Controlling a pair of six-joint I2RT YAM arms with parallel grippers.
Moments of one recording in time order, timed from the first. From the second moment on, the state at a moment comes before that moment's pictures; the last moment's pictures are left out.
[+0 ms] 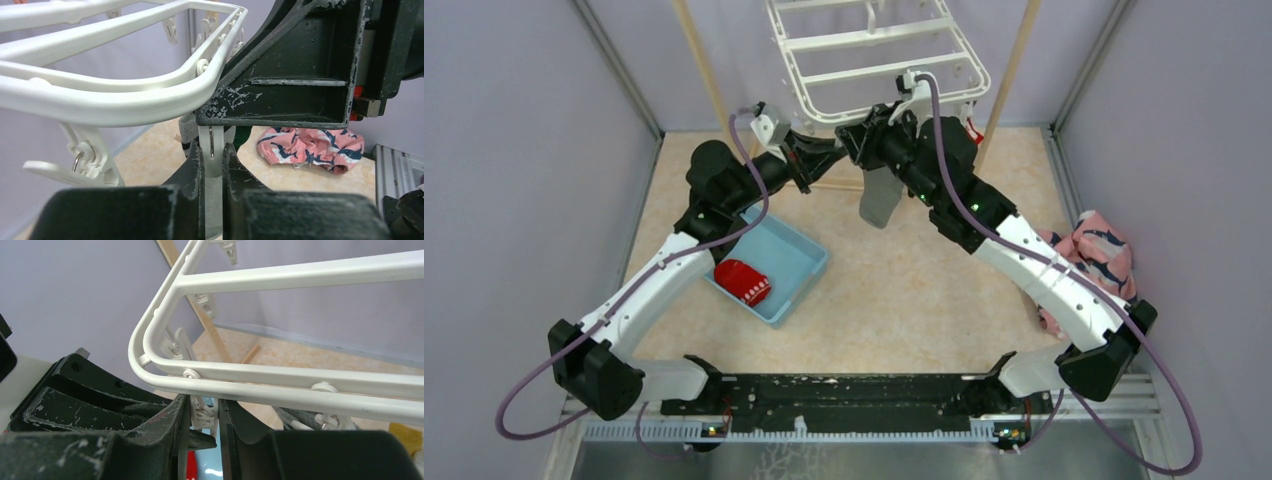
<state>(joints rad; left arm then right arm) -0.56 1.28 1.18 0.35 0.50 -0.12 0.79 1.35 1.52 -0.10 0.13 0.36</state>
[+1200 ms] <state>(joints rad) -0.57 1.30 1.16 0.42 0.46 -0.16 0.79 1.35 1.52 -0.12 0.17 0.37</state>
